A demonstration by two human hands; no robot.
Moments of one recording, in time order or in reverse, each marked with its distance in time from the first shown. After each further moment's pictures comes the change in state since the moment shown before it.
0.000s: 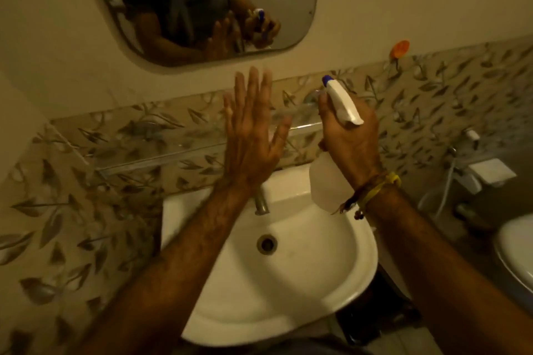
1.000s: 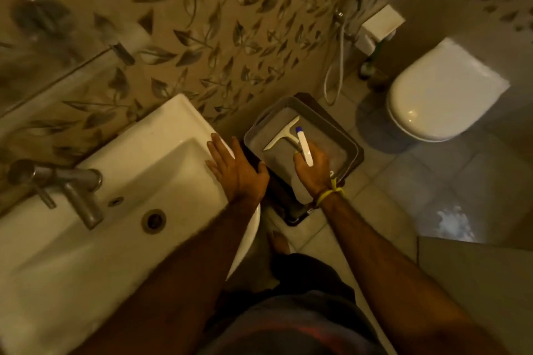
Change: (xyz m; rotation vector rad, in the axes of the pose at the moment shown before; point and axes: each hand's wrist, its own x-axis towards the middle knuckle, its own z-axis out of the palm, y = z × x) left_hand -0.178 0.152 0.317 0.291 -0.976 -0.492; right_hand -0.111 0.347 -0.178 -0.258 -0.065 0.811
